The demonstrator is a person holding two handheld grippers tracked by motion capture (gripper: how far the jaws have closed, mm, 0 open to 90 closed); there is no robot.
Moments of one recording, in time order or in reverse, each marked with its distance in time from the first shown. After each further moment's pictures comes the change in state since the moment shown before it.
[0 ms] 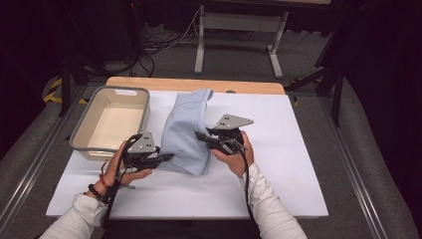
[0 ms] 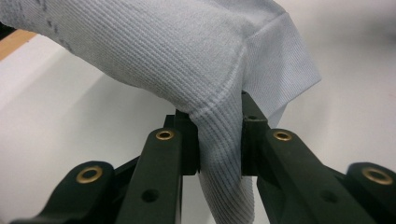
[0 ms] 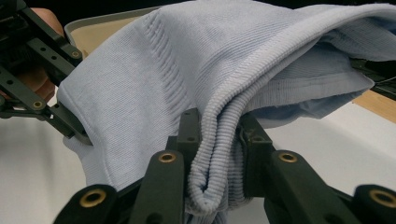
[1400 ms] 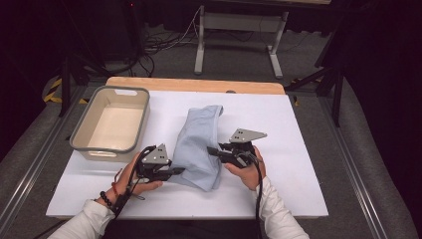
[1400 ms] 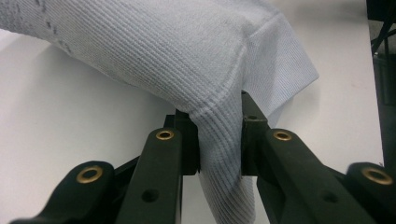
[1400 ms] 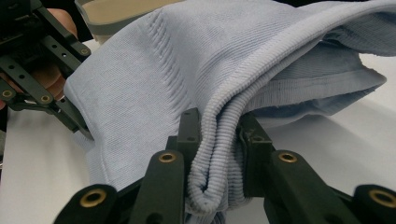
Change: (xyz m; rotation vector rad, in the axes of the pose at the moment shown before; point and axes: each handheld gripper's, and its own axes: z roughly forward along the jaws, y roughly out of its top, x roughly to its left) left arm -0.026 -0.008 0.031 0.035 -0.114 -0.022; right arm -0.007 -0.050 -0.023 0.040 0.059 0.095
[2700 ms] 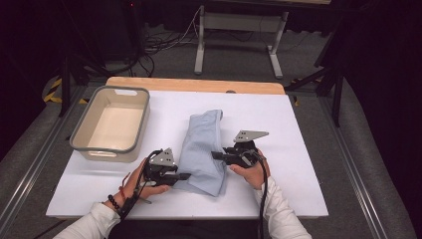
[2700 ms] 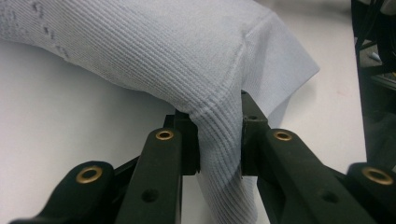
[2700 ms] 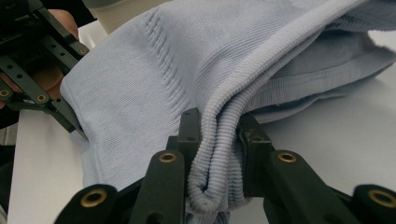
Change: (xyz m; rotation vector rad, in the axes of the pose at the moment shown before) left arm -0.006 -0.006 0.021 -0.006 -0.075 -0.082; right arm -0.021 -0.019 0.001 0.078 0.070 0.078
